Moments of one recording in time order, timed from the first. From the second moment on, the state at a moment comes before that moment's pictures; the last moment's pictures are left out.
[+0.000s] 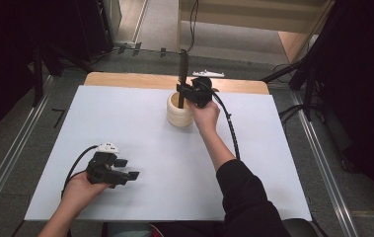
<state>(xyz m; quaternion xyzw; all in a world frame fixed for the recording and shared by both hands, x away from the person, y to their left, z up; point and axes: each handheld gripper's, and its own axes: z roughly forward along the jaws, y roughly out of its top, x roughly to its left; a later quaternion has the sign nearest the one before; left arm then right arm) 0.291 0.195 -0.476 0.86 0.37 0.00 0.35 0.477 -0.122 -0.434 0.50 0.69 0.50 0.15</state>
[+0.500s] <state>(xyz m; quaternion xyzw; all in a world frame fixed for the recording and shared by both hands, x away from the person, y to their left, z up) 0.291 0.195 -0.477 0.86 0.37 0.00 0.35 0.472 -0.127 -0.439 0.50 0.69 0.50 0.15</state>
